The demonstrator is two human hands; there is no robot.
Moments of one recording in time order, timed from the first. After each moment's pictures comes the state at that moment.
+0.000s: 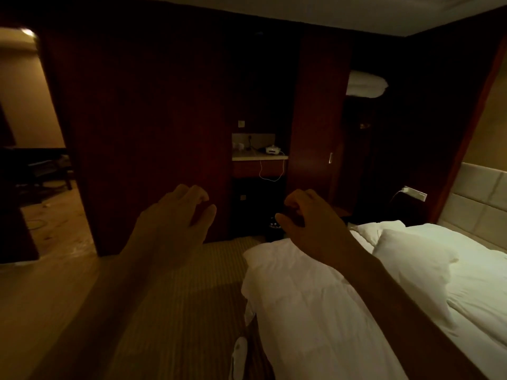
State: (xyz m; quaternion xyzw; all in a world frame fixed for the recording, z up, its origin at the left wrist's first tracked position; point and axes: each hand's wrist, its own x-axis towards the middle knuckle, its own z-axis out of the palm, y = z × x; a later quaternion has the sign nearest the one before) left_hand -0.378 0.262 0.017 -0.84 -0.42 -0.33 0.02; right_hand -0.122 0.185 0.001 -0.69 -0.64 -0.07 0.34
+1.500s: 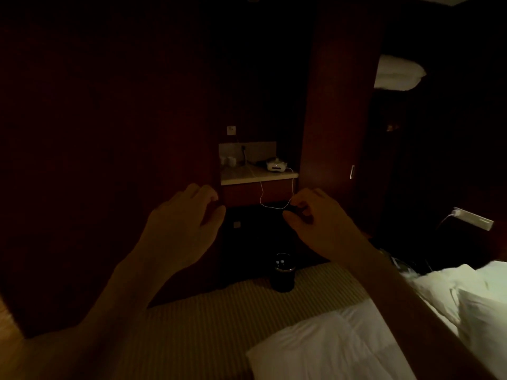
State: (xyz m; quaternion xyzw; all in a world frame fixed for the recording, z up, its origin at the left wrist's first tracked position) left_hand -0.101 0.956 0.027 -0.87 -0.38 -0.32 0.01; right_hand 0.145 0.862 0.008 -0.70 -0.61 -0.05 0.37
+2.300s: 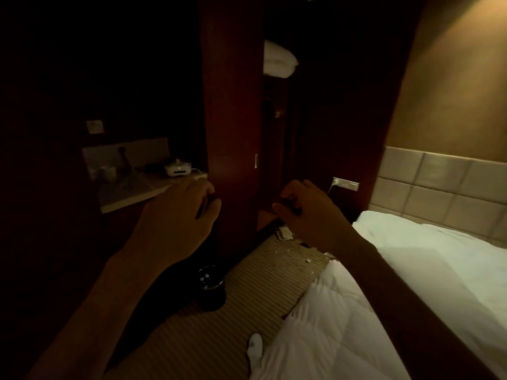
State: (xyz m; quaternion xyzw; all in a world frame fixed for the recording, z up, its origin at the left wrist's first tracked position) left_hand 0.095 1.276 0.006 -0.93 -0.11 -0.33 -0.09; right_hand 0.254 1.072 -0.005 -0.85 -0.39 -0.15 0.31
